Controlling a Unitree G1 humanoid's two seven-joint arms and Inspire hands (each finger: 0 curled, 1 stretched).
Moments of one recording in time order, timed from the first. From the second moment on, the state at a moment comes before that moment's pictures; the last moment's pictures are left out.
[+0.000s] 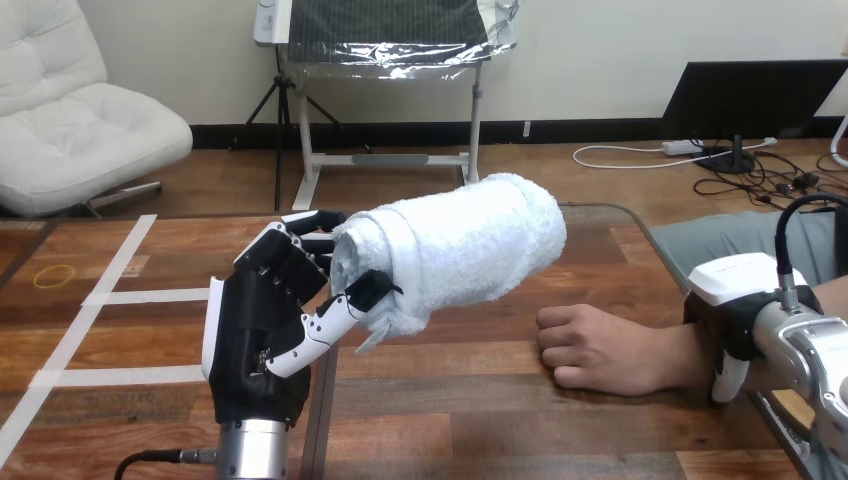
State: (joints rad) left arm -0.04 -0.05 -0.01 0.47 -0.31 -0.78 -0.22; right arm -0.50 -0.70 0.44 0.60 -1.00 0.06 0.34
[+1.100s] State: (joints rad) left arm -0.04 -0.06 0.00 0.47 -0.31 -0.77 -0.21; right arm -0.46 -0.72 0.42 0.58 -0.94 0.06 0.27
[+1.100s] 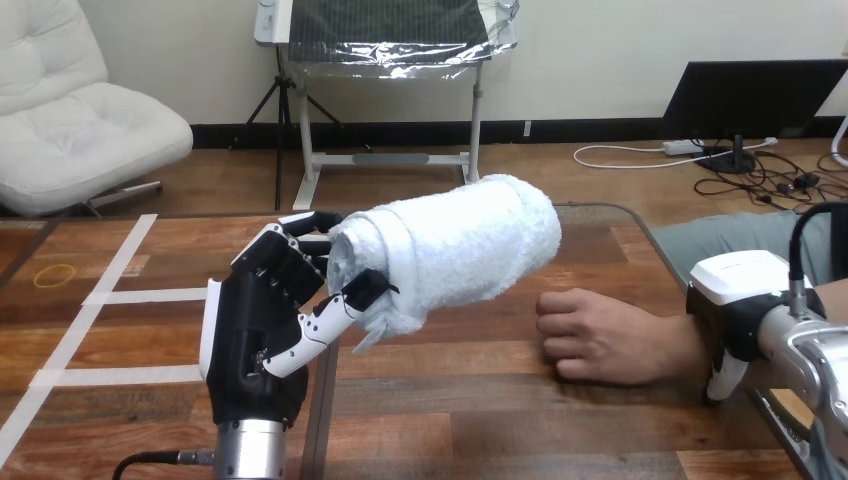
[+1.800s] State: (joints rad) left arm -0.04 -0.06 0.01 0.47 -0.30 -0.77 -0.21; right arm -0.38 -0.75 0.36 0.44 -0.88 0.06 0.26
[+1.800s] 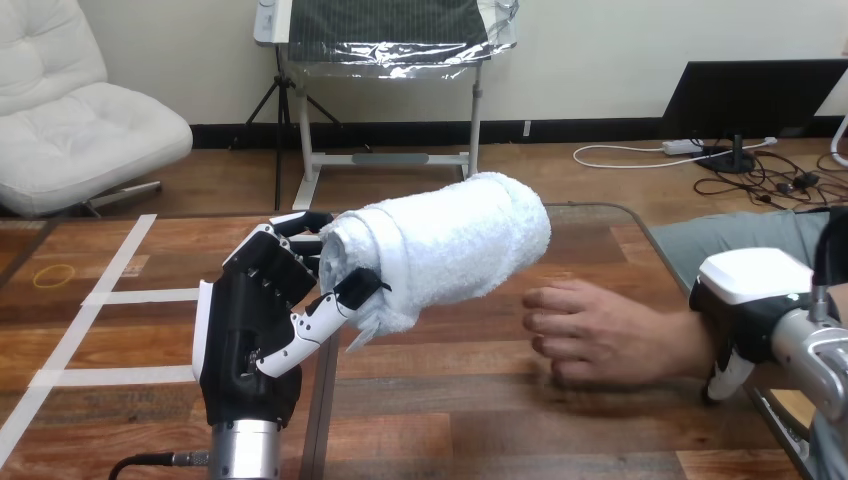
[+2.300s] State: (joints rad) left arm -0.04 -0.06 0.01 0.47 -0.29 -0.76 -0.21; right arm -0.32 -0.77 0.28 0.30 -0.84 0.07 0.24
